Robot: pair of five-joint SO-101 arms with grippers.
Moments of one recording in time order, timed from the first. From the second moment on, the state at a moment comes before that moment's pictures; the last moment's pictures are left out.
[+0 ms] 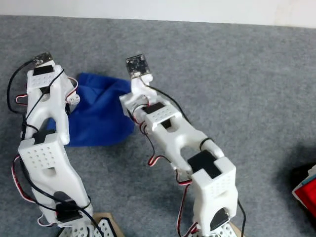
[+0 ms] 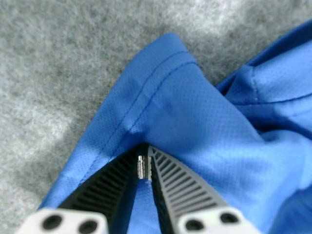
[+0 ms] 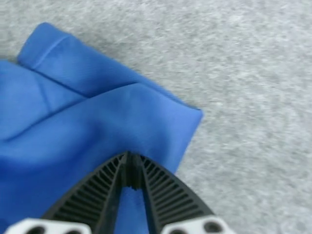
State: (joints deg) left arm -21.5 36.6 -16.7 72.9 17.9; right arm -37.2 21.6 12.7 14.2 -4.9
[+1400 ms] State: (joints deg) left arm -20.6 37.1 -19.0 73.3 17.9; right arm -28.8 1.2 32.1 15.3 4.1
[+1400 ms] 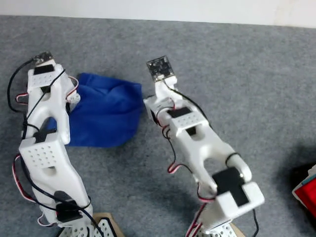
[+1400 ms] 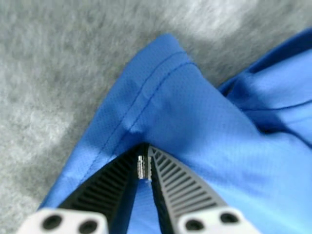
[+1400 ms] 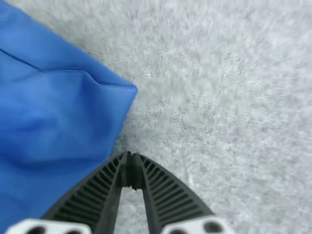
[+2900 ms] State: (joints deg) left arm -31.1 46.0 -38.1 89.9 13.5; right arm -41.0 20.4 13.6 25.7 -8.7
